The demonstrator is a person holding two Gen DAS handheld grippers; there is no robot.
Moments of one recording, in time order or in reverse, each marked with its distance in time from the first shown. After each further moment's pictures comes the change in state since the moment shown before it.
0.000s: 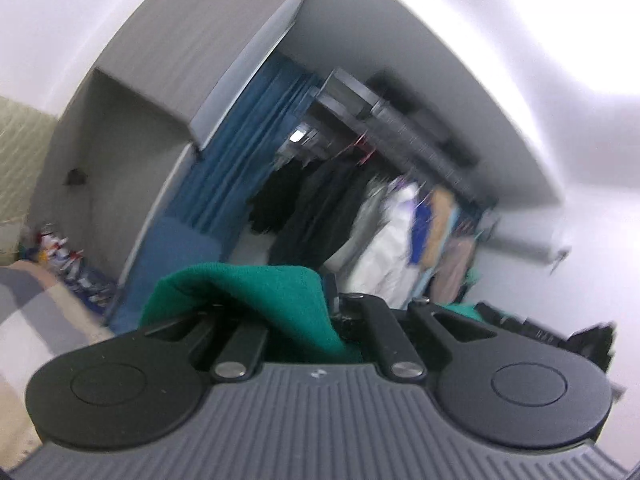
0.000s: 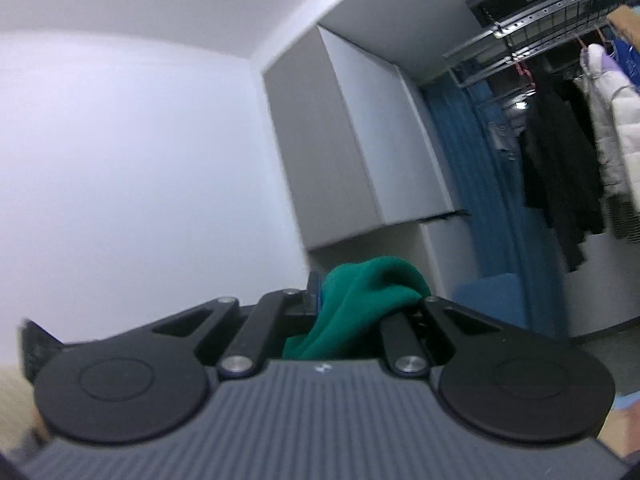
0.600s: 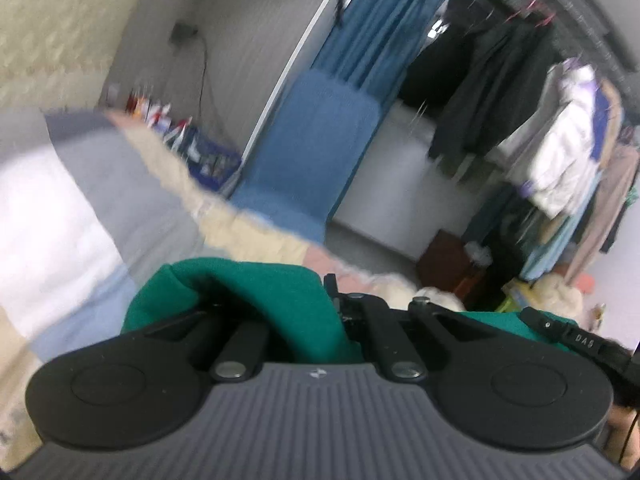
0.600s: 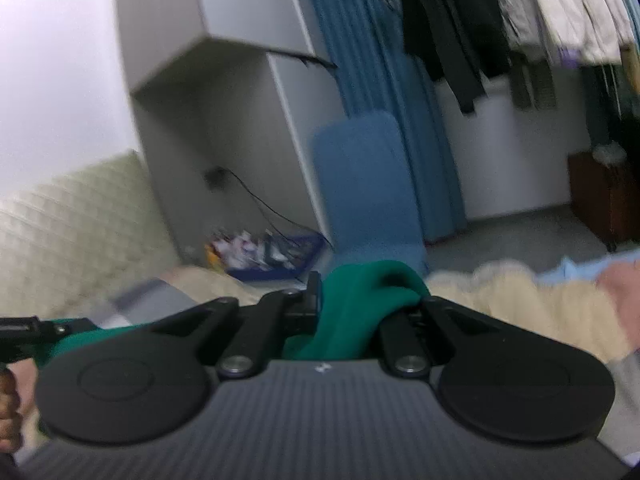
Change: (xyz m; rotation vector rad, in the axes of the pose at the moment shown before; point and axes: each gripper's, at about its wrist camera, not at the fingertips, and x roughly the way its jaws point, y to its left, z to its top) left arm 0.328 0.306 -0.280 -0.052 0.315 0.376; right arm 0.238 -0.199 -0.309 0.064 0.300 -0.351
